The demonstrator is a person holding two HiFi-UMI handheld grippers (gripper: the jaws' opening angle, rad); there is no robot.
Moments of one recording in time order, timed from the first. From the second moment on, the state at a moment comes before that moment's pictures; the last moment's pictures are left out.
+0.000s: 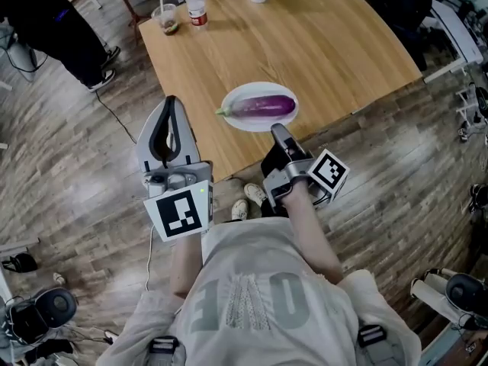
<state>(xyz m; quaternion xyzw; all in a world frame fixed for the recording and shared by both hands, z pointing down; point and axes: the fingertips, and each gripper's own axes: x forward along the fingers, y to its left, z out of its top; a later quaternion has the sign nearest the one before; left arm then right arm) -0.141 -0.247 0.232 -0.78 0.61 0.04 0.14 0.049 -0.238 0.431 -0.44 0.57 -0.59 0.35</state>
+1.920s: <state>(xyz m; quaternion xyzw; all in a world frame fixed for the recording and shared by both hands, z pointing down) -0.085 -0.307 0.282 -0.78 0.61 -0.06 0.13 0.058 -0.294 0.586 -0.47 0.49 -0.67 0.30</state>
